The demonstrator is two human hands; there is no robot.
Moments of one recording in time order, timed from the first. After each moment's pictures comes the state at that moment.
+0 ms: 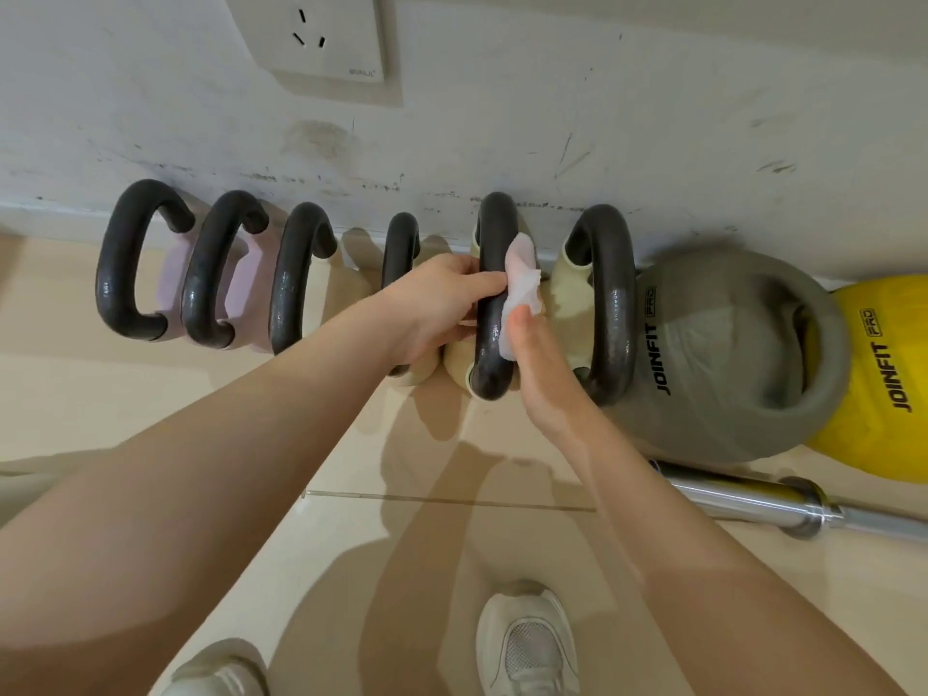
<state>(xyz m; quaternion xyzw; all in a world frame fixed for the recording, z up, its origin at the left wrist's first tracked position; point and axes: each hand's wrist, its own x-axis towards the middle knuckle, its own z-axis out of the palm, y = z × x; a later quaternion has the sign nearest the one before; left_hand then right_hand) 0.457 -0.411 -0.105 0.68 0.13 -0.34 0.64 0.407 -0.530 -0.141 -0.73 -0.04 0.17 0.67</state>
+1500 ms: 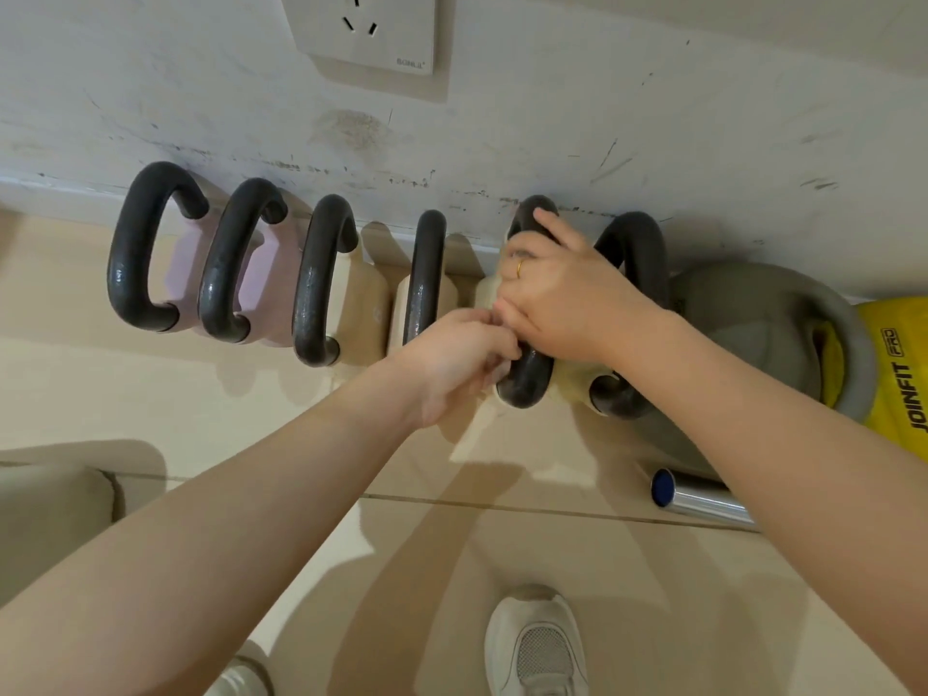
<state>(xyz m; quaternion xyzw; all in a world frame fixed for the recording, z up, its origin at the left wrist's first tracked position) 0.425 -0.404 -0.124 0.54 0.20 -0.37 0.73 0.478 -0.540 -0.117 -0.90 -0.43 0.05 -0.04</state>
